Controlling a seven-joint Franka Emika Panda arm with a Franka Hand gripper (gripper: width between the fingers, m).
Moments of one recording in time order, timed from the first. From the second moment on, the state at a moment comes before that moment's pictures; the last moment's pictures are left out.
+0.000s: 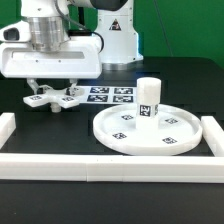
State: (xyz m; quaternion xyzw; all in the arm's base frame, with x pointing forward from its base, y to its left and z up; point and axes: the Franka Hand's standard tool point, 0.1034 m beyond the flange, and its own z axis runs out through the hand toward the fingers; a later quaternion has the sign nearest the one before) arm 0.413 -0.145 0.026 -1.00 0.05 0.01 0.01
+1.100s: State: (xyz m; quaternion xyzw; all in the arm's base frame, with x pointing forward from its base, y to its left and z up) arm 0.483 -0.045 0.124 -0.99 0.15 0.01 0.07
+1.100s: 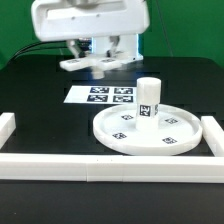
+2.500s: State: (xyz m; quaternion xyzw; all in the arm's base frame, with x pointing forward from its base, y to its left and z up) arm 0.502 0.038 0.128 -0.99 0.16 0.02 0.07
